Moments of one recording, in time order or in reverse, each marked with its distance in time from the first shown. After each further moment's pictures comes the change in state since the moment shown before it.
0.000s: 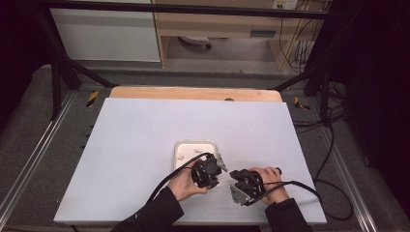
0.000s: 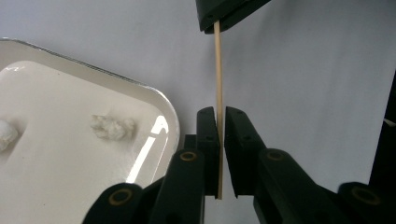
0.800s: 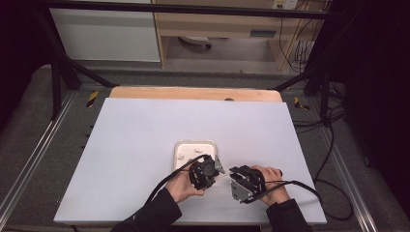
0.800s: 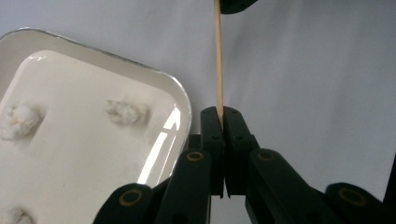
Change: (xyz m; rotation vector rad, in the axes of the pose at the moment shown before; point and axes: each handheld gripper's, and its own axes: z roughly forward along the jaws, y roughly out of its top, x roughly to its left) left arm -0.002 -0.009 -0.003 0.000 0.063 0.017; right arm -0.004 -0.002 -0.003 -0.028 -0.025 0.121
